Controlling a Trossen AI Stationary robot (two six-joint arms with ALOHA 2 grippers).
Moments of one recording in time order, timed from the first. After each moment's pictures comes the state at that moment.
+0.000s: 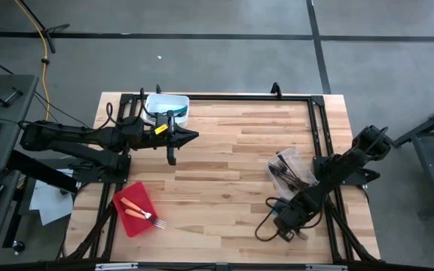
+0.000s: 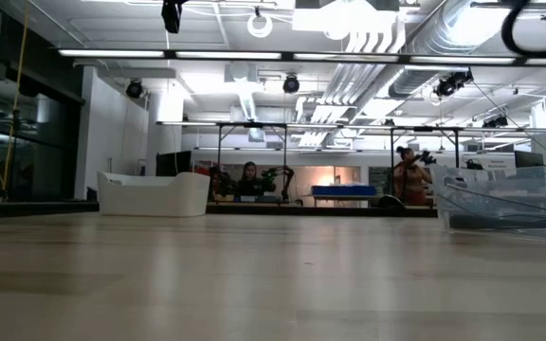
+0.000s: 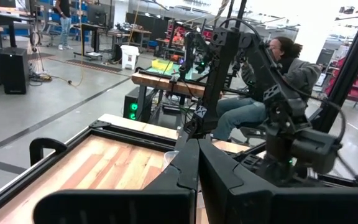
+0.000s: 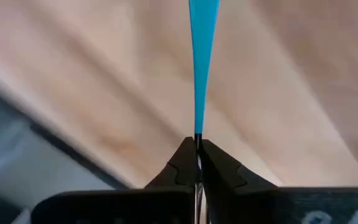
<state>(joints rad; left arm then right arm) 0.00 0.99 0.71 0.29 -0.14 -0.18 0.73 1.58 0.88 -0.66 -0.31 1.48</state>
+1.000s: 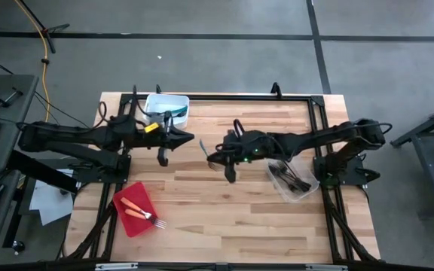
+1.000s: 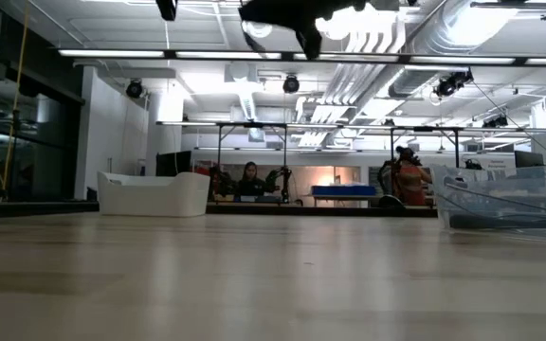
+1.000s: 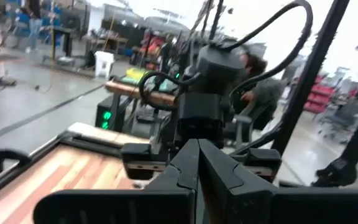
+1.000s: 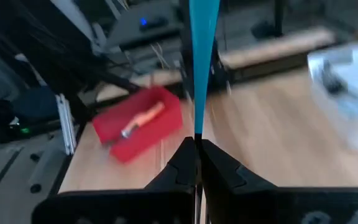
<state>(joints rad) 0.00 0.93 0.71 0.29 -0.05 -0.24 0.08 1.58 1.14 0.12 0.02 0.27</state>
